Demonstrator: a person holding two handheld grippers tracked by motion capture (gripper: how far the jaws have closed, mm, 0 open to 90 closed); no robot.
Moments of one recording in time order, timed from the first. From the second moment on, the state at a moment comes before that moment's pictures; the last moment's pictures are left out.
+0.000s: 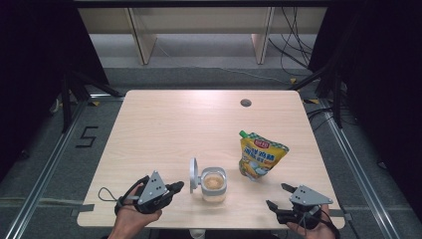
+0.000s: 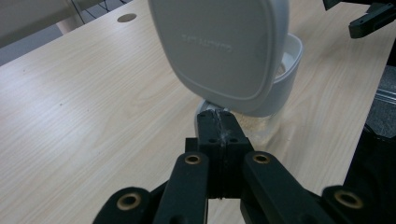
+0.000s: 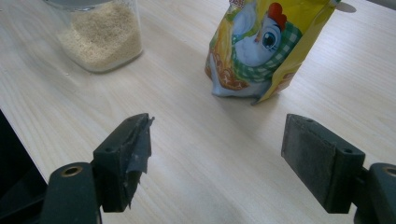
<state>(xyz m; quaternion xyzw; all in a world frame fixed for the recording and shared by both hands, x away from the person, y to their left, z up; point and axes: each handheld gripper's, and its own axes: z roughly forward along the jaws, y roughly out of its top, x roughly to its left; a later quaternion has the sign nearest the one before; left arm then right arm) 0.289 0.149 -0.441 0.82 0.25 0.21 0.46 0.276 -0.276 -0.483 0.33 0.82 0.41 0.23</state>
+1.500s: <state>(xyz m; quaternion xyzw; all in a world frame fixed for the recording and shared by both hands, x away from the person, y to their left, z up) 0.303 0.129 -0.418 0.80 0.26 0.19 0.52 0.275 -0.275 -0.483 0.33 0.82 0.41 0.23</state>
